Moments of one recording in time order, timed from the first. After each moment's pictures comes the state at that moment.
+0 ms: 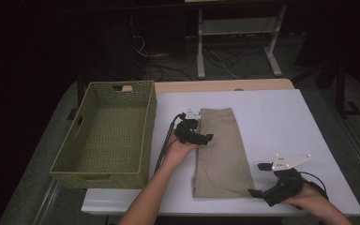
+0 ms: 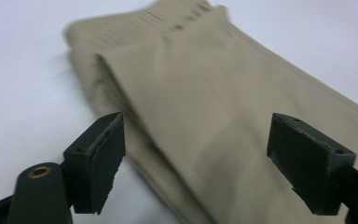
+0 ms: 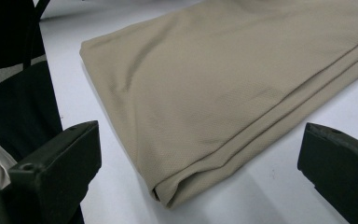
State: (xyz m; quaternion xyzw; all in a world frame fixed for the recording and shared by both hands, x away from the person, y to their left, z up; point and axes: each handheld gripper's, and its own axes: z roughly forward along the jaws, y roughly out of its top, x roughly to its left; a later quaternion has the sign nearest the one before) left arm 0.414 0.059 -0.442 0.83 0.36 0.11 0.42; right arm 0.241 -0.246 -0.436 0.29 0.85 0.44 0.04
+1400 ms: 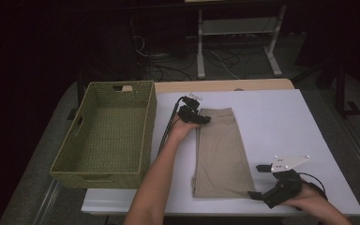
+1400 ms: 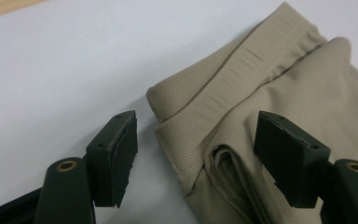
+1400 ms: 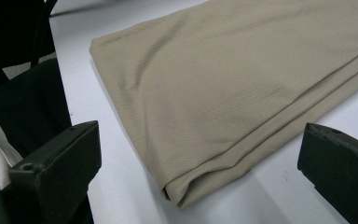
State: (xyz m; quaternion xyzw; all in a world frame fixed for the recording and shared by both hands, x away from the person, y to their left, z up) left arm 0.495 0.046 -0.453 0.84 0.37 0.09 0.38; right arm 0.240 -0.244 -0.438 0.28 0.85 0.44 0.03
